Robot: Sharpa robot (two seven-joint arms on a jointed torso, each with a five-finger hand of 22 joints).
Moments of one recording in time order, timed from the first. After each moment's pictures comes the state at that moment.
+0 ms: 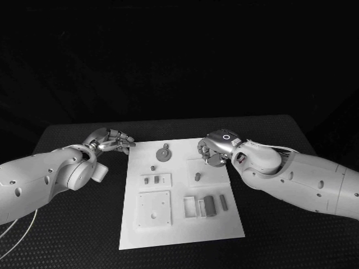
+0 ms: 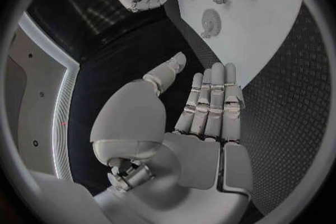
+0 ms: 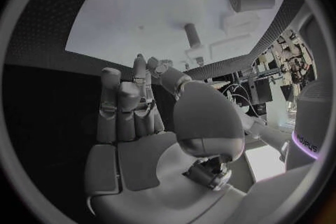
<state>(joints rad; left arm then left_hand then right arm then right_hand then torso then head) 1.20 -0.79 -0.13 1.19 -0.42 -0.25 0.19 1.13 -0.12 0.52 -0.28 0.05 0.83 0.18 0.31 0.50 0.99 0.16 0.17 0.28 0.86 0.07 0.96 0.26 0.02 0.96 -0.03 0.07 1.05 1.09 -0.72 0.01 1.39 -1.92 -0.34 -0.14 1.15 -0.05 0.69 -0.29 0.05 1.03 0.11 0.29 0.62 1.33 0.01 0.23 0.37 1.25 -0.08 1.30 0.82 0.23 1.16 -0.01 0.81 1.31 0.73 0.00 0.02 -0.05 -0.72</state>
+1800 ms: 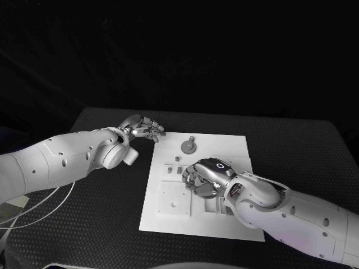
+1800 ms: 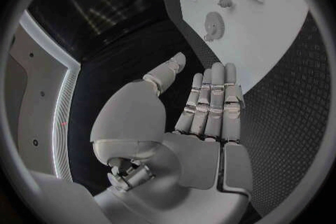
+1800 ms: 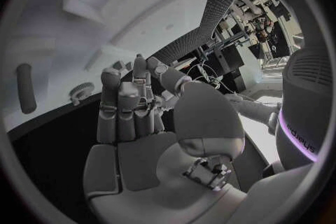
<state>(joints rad) 1.20 -0.78 -0.13 1.20 -0.42 -0.25 0.19 1.13 -0.11 0.51 -0.29 0.05 0.83 0.19 0.31 0.50 0.99 0.16 0.17 0.28 0.86 0.07 0.96 0.27 0.02 0.96 -0.03 0.07 1.04 0.95 -0.57 -0.03 1.46 -1.70 -0.41 -0.01 1.14 -0.06 0.70 -0.29 0.05 1.02 0.11 0.29 0.62 1.33 0.01 0.22 0.38 1.25 -0.09 1.30 0.82 0.23 1.16 -0.01 0.81 1.31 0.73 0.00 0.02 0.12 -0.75</state>
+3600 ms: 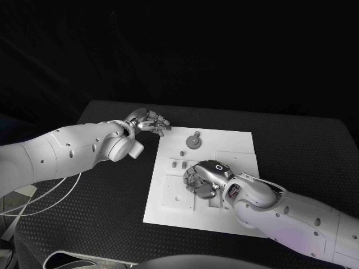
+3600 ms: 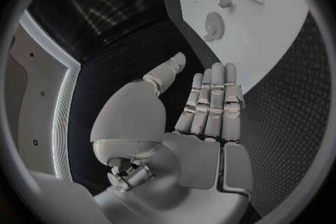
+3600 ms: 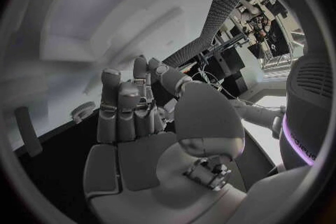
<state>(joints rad) 1.20 -0.78 -0.13 1.20 -0.42 -0.25 0.19 1.13 -0.12 0.51 -0.29 0.05 0.83 0.19 0.31 0.50 0.99 0.16 0.18 0.27 0.86 0.07 0.96 0.27 0.01 0.96 -0.03 0.07 1.04 0.93 -0.51 -0.05 1.39 -1.69 -0.38 -0.02 1.14 -0.06 0.70 -0.29 0.05 1.02 0.11 0.29 0.65 1.32 0.02 0.22 0.38 1.25 -0.08 1.30 0.82 0.23 1.16 -0.01 0.81 1.31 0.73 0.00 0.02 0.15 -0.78</state>
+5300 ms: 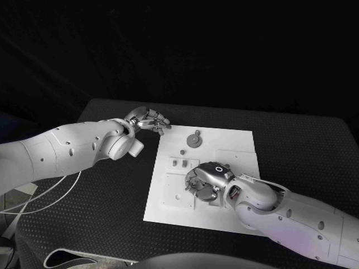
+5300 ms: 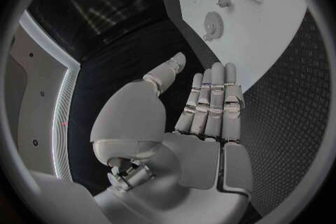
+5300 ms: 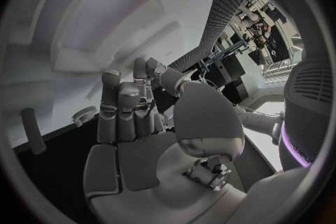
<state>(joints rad) 1.20 -0.79 -0.13 1.20 -0.42 -0.25 0.18 1.13 -0.12 0.51 -0.29 0.05 0.83 0.19 0.31 0.50 0.99 0.17 0.18 0.27 0.86 0.07 0.96 0.28 0.01 0.96 -0.03 0.07 1.04 0.93 -0.53 -0.06 1.42 -1.75 -0.33 -0.06 1.14 -0.06 0.70 -0.29 0.05 1.02 0.11 0.29 0.65 1.32 0.02 0.22 0.39 1.25 -0.08 1.29 0.82 0.23 1.16 -0.01 0.80 1.30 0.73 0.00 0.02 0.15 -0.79</state>
